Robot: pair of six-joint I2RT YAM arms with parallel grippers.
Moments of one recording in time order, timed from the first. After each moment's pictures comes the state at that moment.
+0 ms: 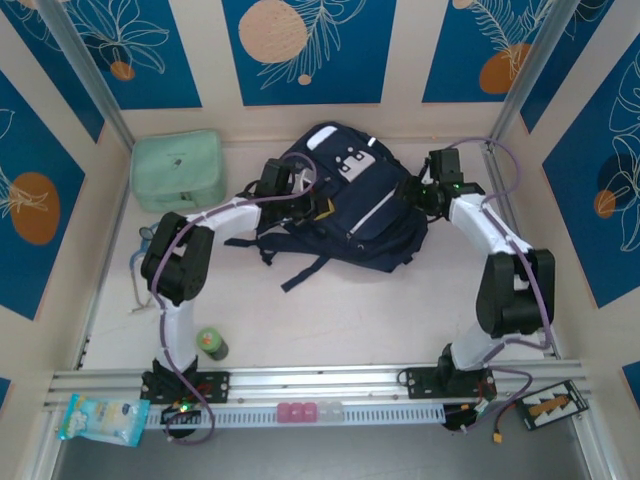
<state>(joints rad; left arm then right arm) -0.49 2.01 1.39 -0.02 0.68 -0.90 0.09 1.58 1.20 -0.50 -0.13 0.49</state>
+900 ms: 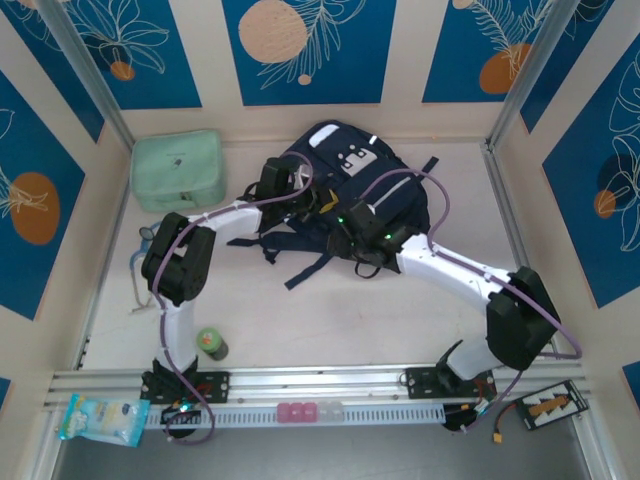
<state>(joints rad) -0.50 2.01 1.36 0.17 0.66 -1.16 0.73 1.48 1.05 -0.53 0.16 0.80</state>
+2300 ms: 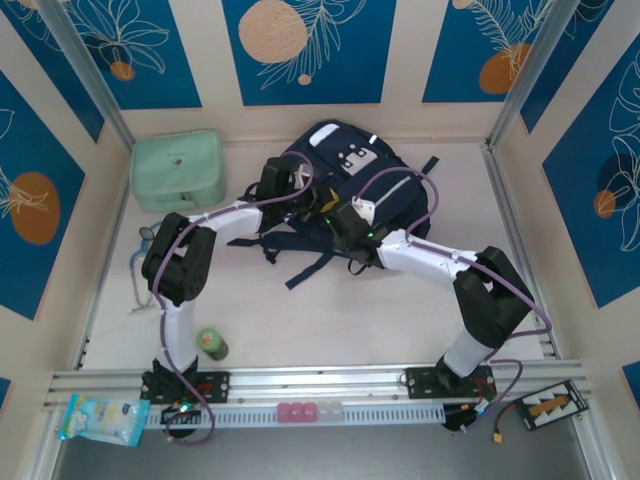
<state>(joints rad) -0.50 2.01 1.36 0.19 0.66 -1.18 0.73 1.63 1.07 -0.43 0.40 0.82</state>
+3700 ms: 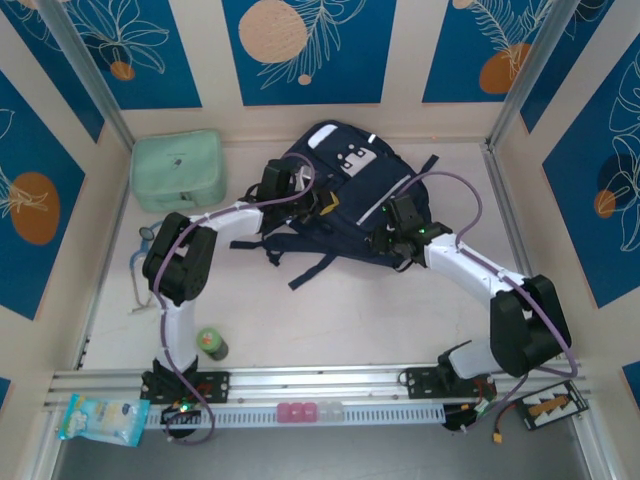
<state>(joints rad) -0.49 2.02 1.36 0.17 0.65 -1.12 0.43 1.41 0.90 -0.48 0.07 0.49</state>
